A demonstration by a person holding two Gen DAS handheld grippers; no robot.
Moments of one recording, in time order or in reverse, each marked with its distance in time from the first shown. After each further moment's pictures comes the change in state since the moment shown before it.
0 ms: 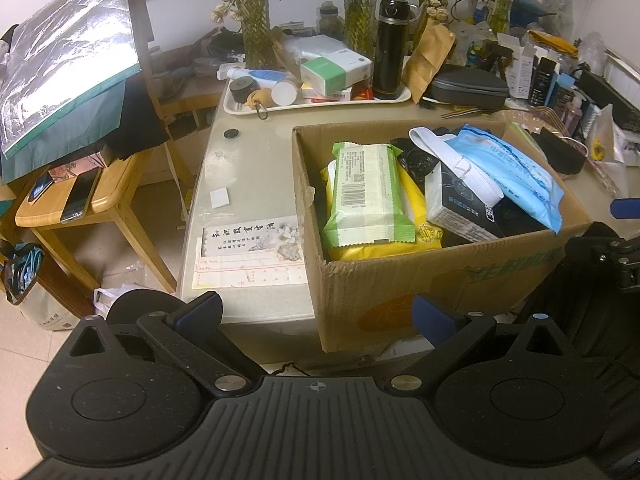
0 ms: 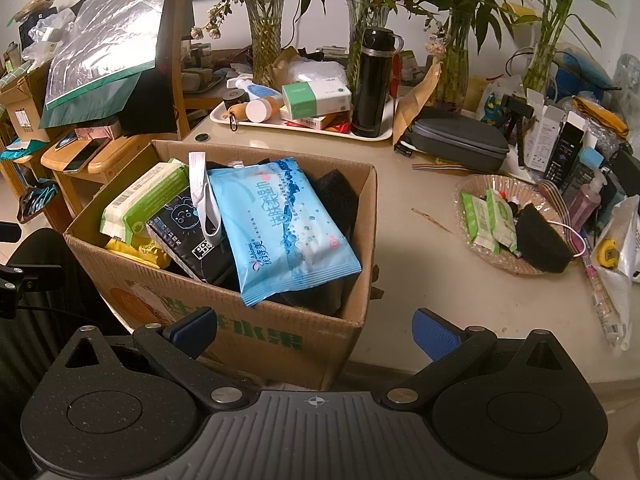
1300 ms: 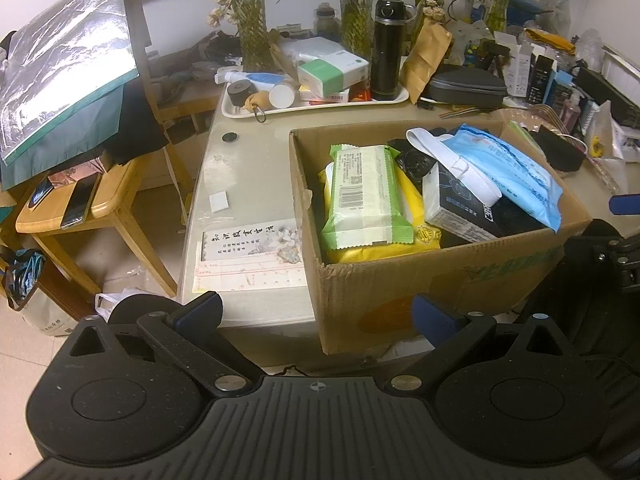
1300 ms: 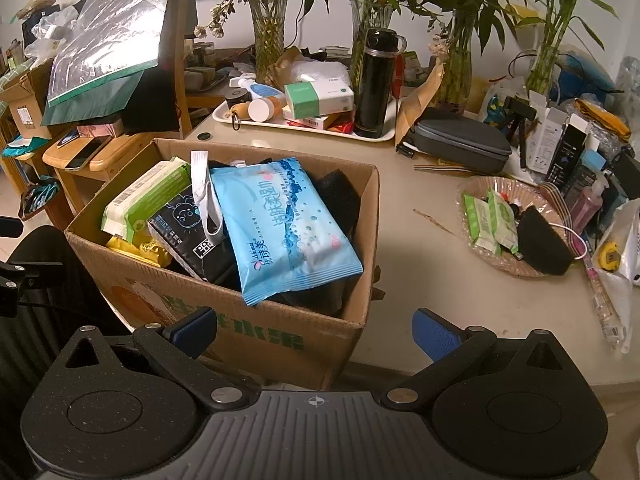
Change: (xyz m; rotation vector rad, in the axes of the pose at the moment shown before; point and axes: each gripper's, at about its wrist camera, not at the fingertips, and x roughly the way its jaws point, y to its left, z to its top) left arm 0.000 0.000 0.001 0.008 -0.005 0.003; right arm 0.001 0.000 0.000 -0.012 0.002 0.003
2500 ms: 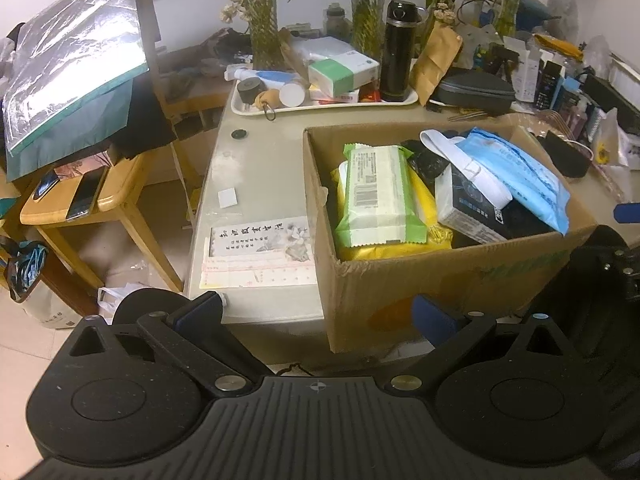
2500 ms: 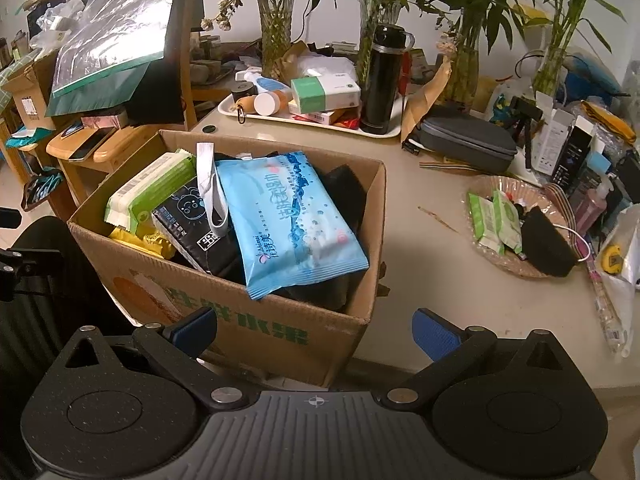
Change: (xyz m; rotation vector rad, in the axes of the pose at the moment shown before) left arm 0.000 0.008 -0.001 -0.025 0.000 0.007; right arm 0.002 0.001 0.000 -0.016 0.014 0.011
